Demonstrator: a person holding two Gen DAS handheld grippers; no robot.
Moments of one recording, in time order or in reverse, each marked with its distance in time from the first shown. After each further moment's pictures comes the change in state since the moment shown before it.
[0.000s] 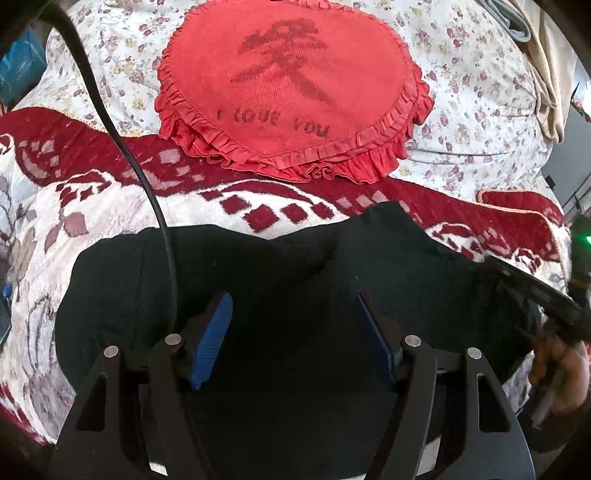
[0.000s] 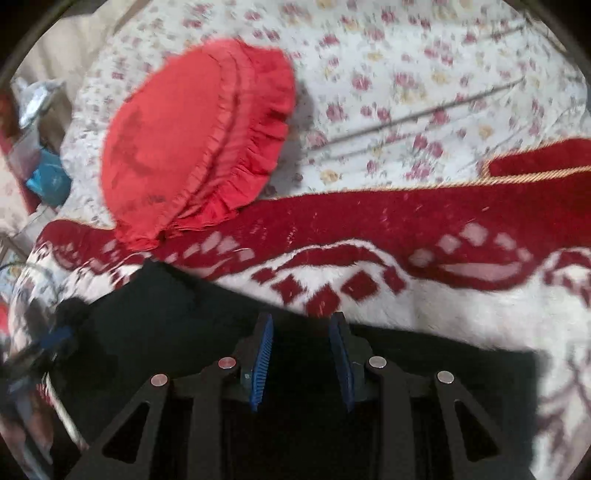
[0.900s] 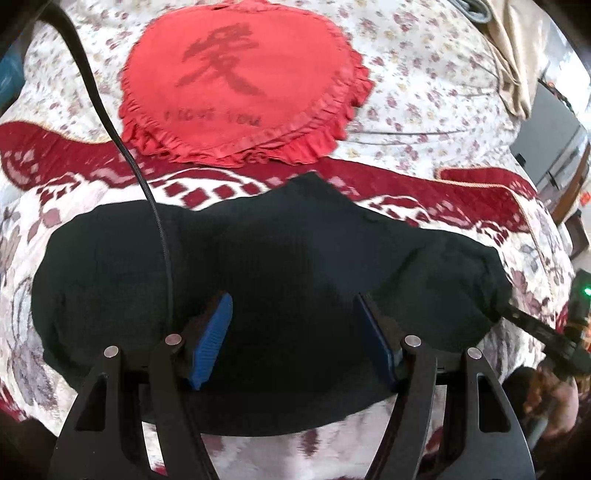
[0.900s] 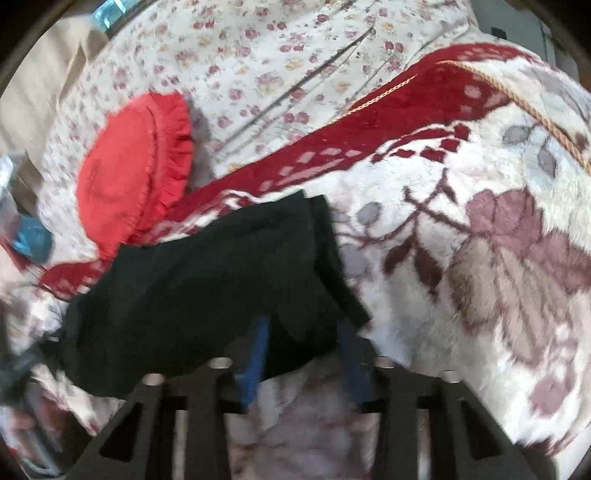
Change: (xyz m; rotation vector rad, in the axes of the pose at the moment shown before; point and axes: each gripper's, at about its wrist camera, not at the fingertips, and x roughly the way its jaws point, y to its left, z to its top) left arm -0.020 -0.061 -0.029 0.080 0.006 -0.076; right arm -0.079 -0.088 -0.096 0.259 -0.001 -0.101
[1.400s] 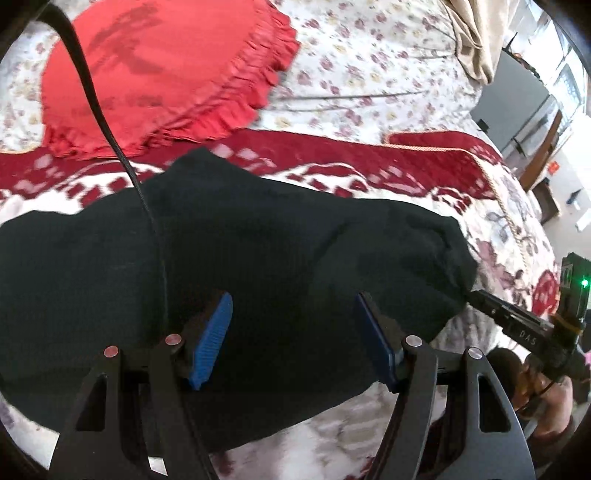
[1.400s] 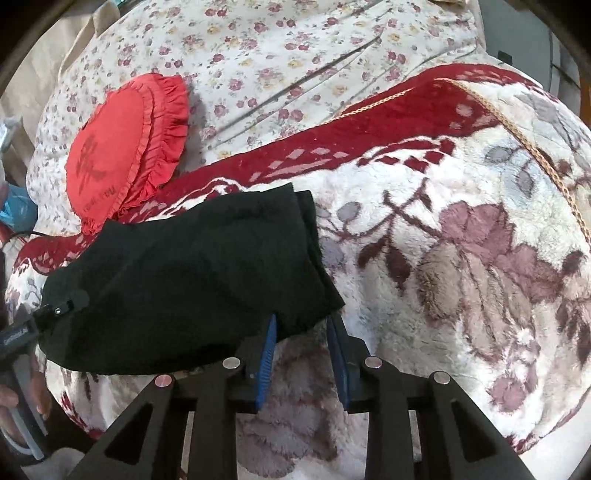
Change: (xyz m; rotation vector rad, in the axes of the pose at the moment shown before) left arm 0.044 -0.063 0.006 0.083 0.109 -0.166; right arm -0.020 -0.001 -0.008 -0.057 0.016 -0.055
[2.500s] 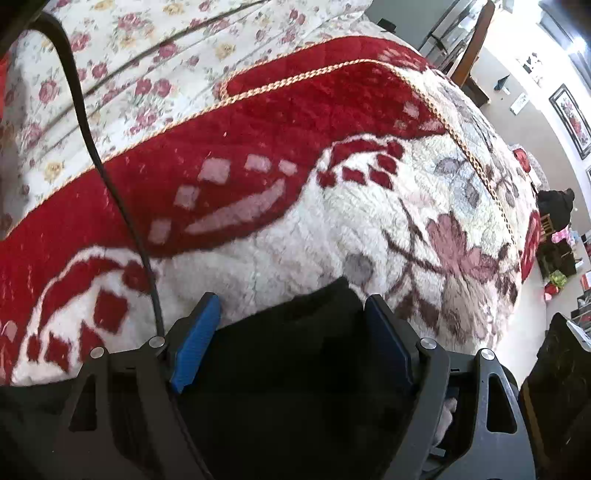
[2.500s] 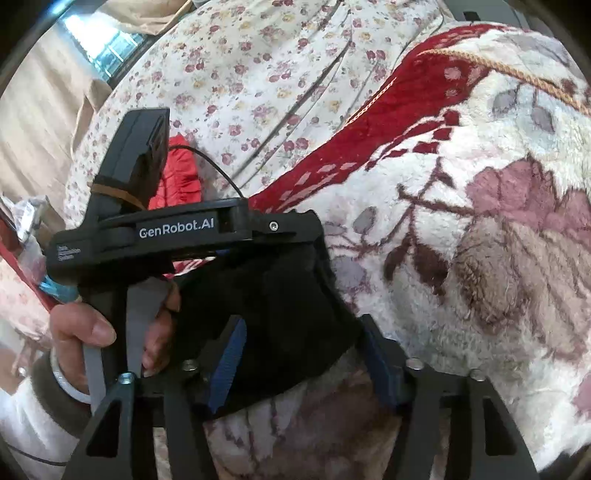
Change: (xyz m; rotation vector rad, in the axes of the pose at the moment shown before) left arm 0.162 -0.158 0.091 0.391 0.221 -0.228; right arm 0.030 -0.017 -0.011 0.190 -0.178 0.214
